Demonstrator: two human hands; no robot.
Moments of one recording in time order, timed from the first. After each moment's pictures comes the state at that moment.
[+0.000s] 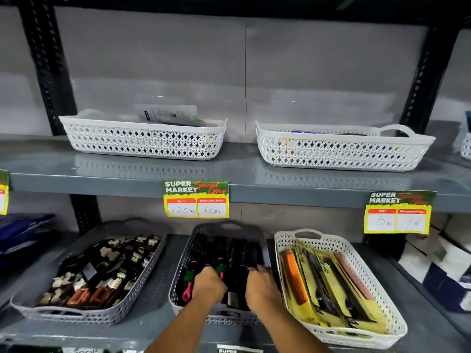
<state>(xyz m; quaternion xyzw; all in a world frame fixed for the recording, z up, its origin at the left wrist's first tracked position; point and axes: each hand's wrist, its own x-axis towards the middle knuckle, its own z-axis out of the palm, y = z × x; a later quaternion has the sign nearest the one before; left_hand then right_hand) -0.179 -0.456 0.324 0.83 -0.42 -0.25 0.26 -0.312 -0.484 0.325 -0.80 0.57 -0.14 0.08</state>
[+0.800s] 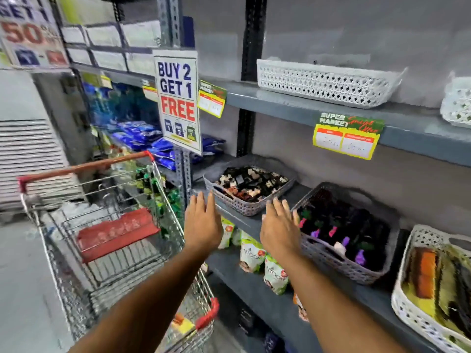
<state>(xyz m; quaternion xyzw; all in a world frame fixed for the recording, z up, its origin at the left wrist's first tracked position) -0.099 -0.191 0.331 0.93 -0.28 0.14 0.21 -0.201 -0.347 0.330 -0.94 0.27 -0.21 0.03</state>
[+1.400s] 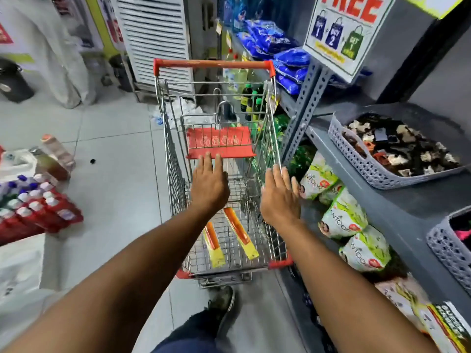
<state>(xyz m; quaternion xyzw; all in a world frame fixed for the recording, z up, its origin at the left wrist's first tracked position) -0.047 0.004 0.213 0.97 -0.01 0.09 0.22 -0.077 -0.169 0.215 -0.99 0.00 -0.08 0.10</state>
